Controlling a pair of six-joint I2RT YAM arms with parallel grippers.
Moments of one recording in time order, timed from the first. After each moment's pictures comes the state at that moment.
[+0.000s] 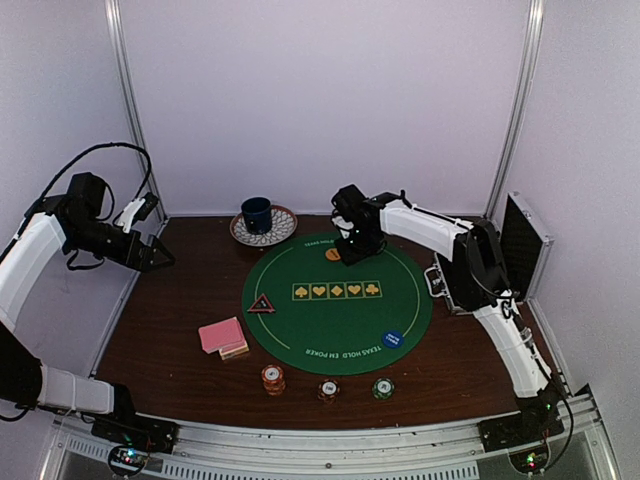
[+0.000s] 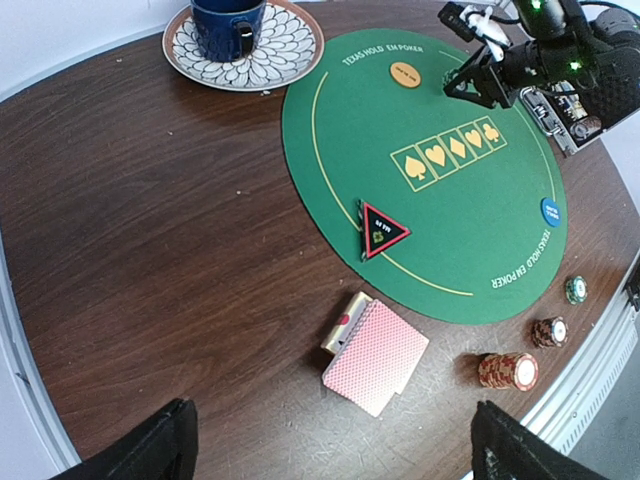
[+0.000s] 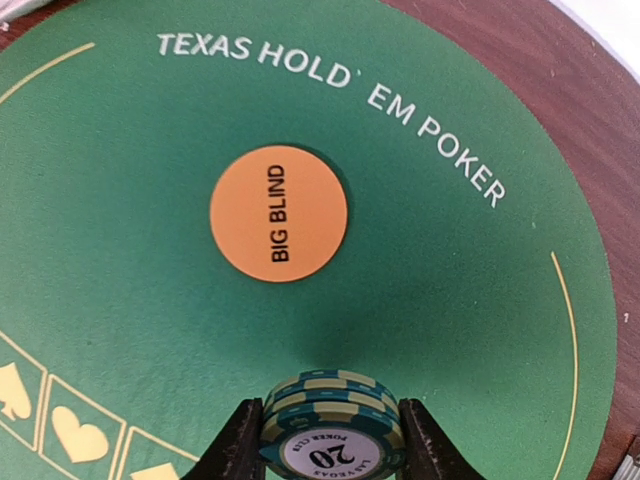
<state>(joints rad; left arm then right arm) 0.08 1.20 1.22 -1.05 0.57 0.35 0.63 2.54 2.35 -0.90 0.17 0.11</state>
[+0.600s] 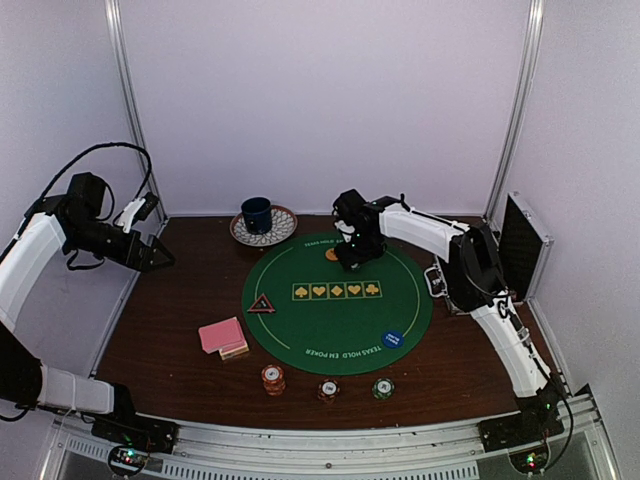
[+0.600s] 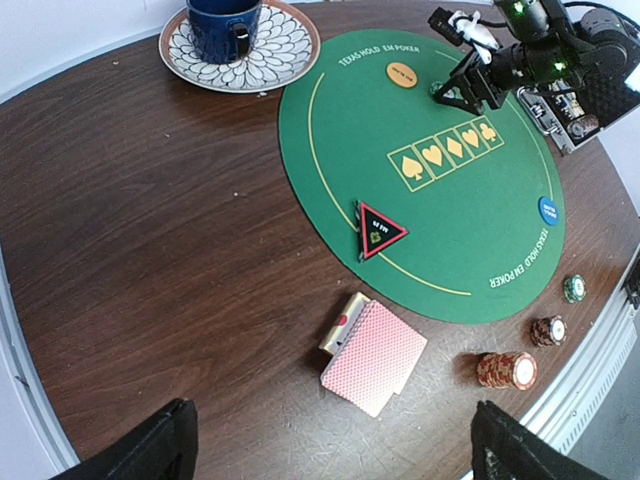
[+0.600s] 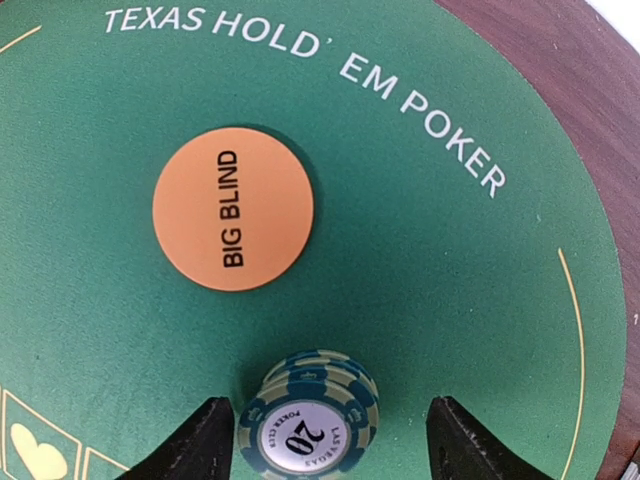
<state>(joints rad) 0.08 1.20 1.22 -1.05 0.58 0.35 0.61 2.58 2.37 -0.91 0.18 0.11</state>
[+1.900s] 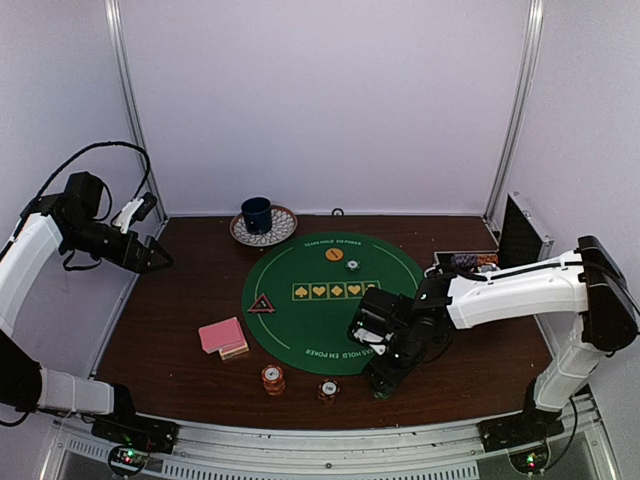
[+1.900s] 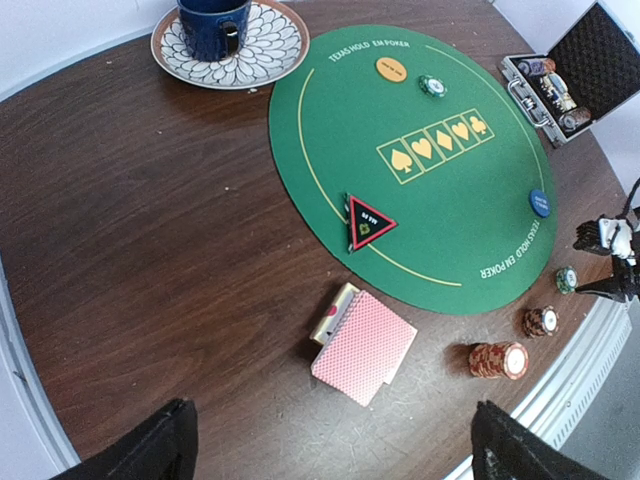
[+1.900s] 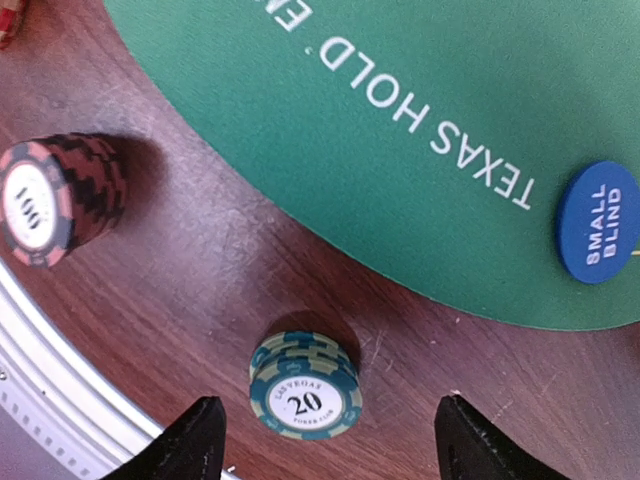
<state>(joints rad) 0.08 1.18 1.24 -1.10 0.59 0.37 1.11 1.65 1.08 -0.81 0.02 0.32</state>
